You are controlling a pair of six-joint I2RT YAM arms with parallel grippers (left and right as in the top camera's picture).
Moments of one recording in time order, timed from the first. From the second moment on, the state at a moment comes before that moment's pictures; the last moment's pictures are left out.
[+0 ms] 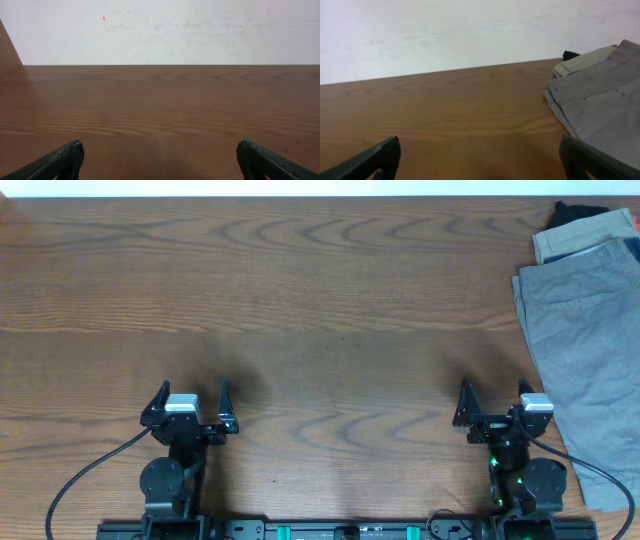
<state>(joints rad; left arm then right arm) 0.00 0.01 0.02 -0.11 0.02 -0.01 0.03 0.01 0.01 -0.07 -0.02 0.16</state>
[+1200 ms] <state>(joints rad) 0.00 0.01 0.02 -0.11 0.02 -0.01 0.03 0.01 0.01 0.13 -0.21 0.58</state>
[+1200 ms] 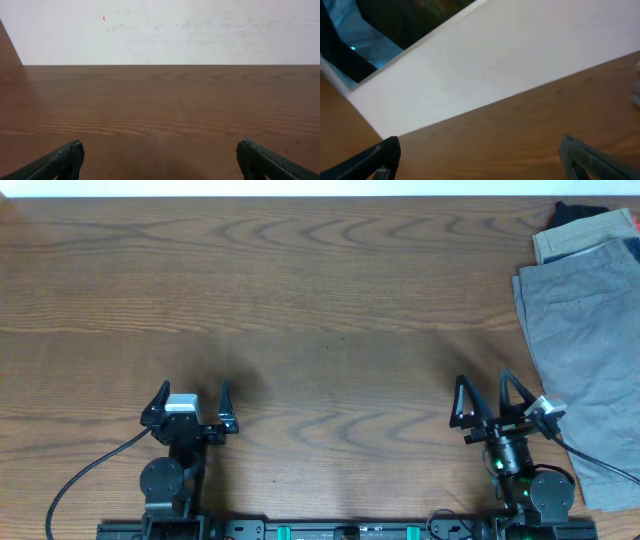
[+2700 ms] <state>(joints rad) 0.00 0.01 0.02 -0.11 0.02 -0.01 -0.07 1.58 1.23 -0.28 0.24 0.06</state>
